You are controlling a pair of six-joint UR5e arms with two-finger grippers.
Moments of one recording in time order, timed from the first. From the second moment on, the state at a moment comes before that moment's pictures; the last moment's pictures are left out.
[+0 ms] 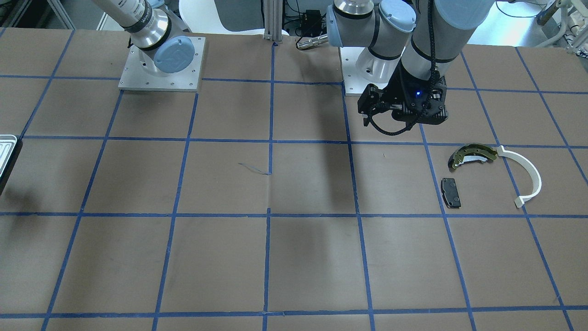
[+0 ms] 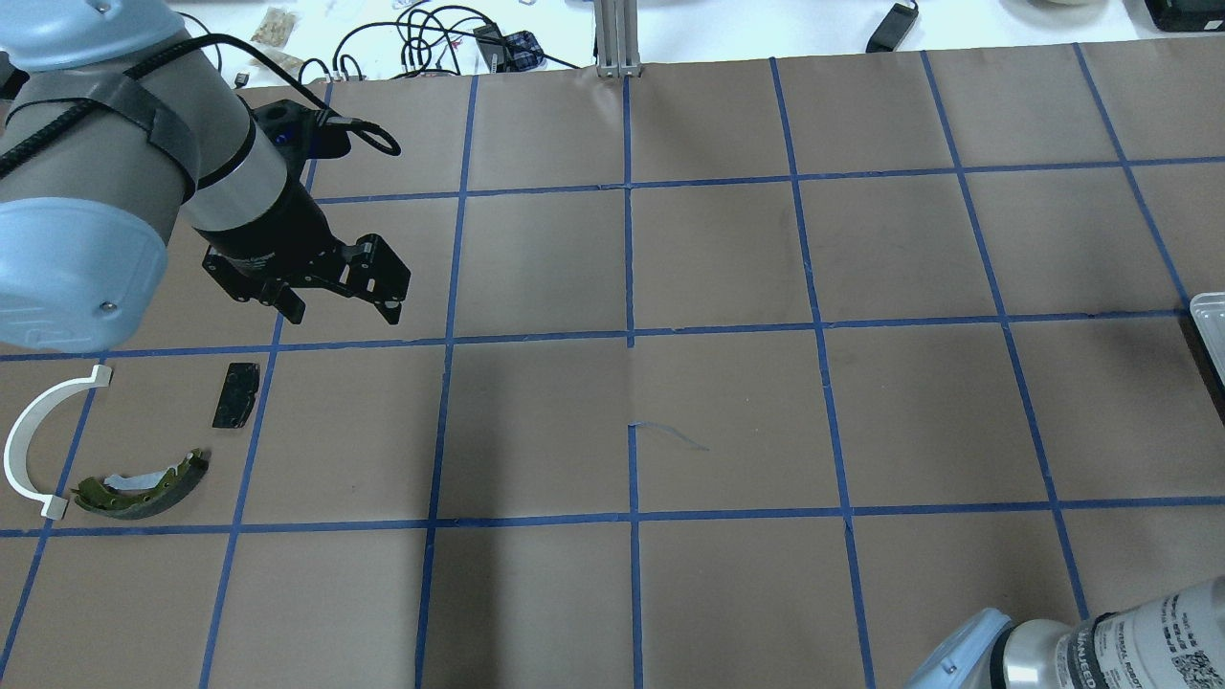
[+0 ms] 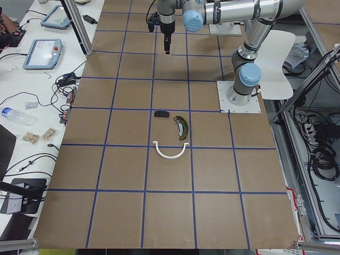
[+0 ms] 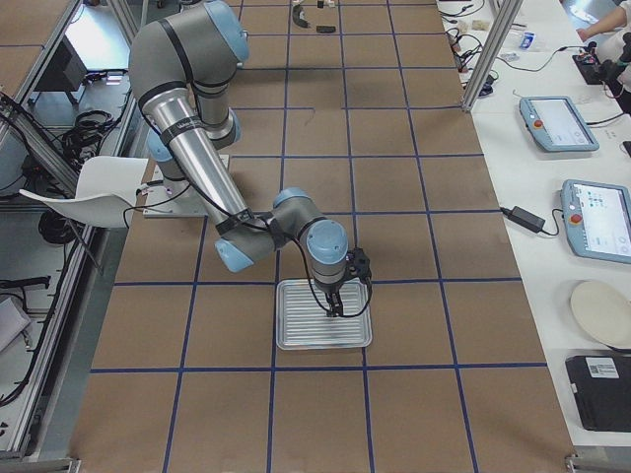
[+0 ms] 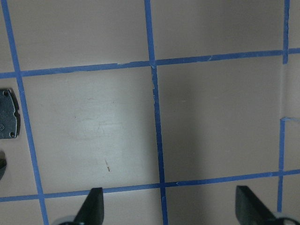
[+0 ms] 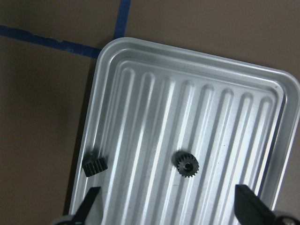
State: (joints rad) left arm -1.54 -1.51 -1.78 -1.47 1.54 0.10; right arm 0.60 -1.14 1.72 -2.20 -1.51 -1.22
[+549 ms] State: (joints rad) left arm -1.54 -1.51 -1.78 -1.47 1.54 0.10; right arm 0.60 -1.06 1.70 -2.26 -1.51 -1.26
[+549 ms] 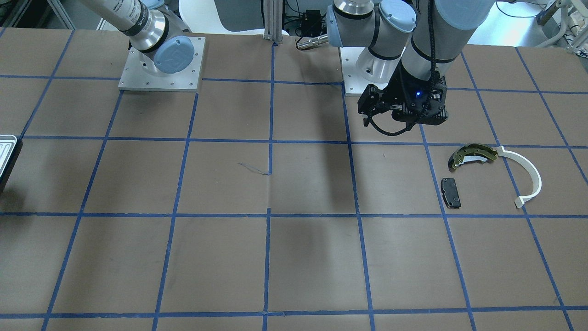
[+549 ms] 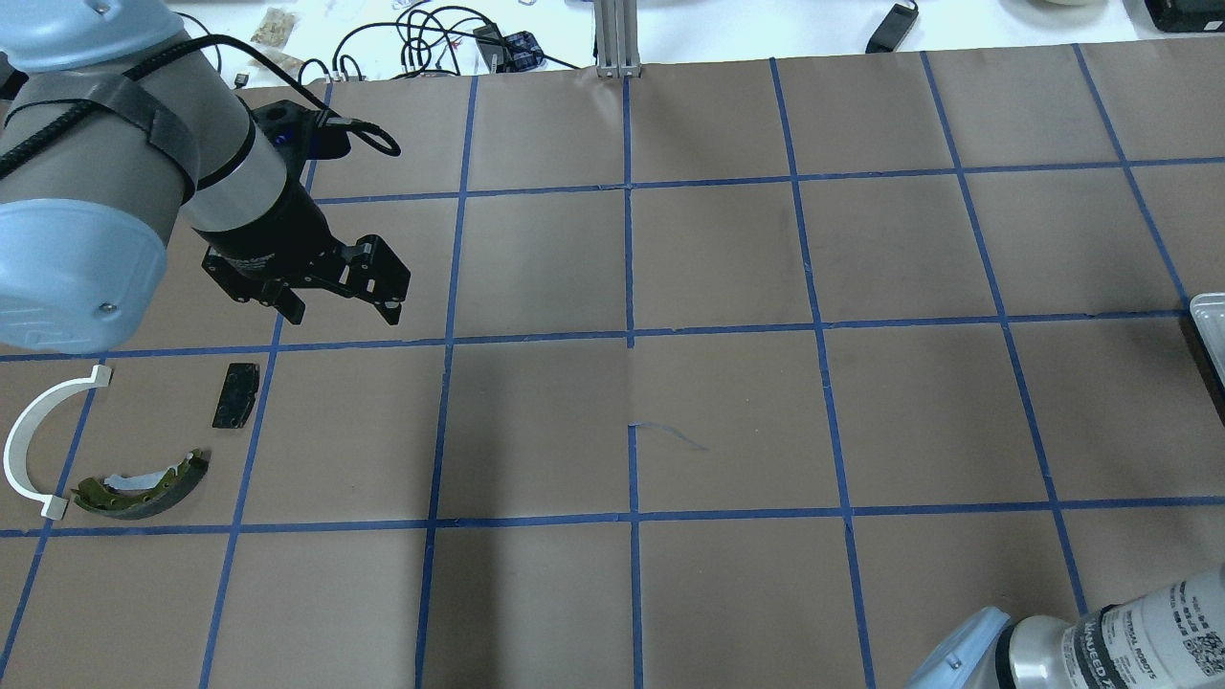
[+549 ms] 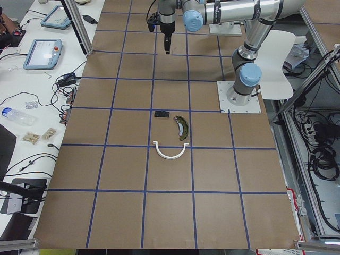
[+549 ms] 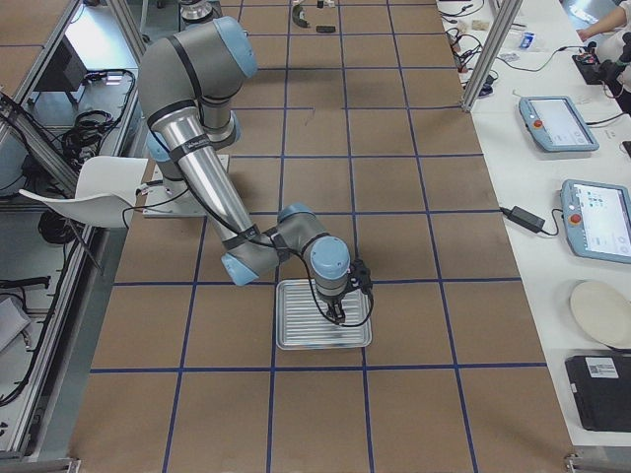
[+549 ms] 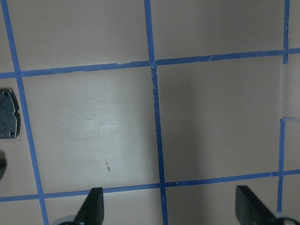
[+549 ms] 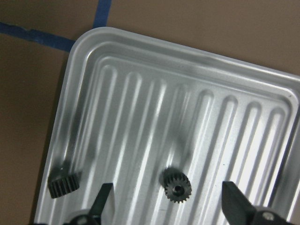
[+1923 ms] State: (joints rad) left arm -1.54 -1.50 -1.79 -1.43 1.54 0.12; right arm 0.60 -1.02 1.70 -2.27 -1.56 -1.28
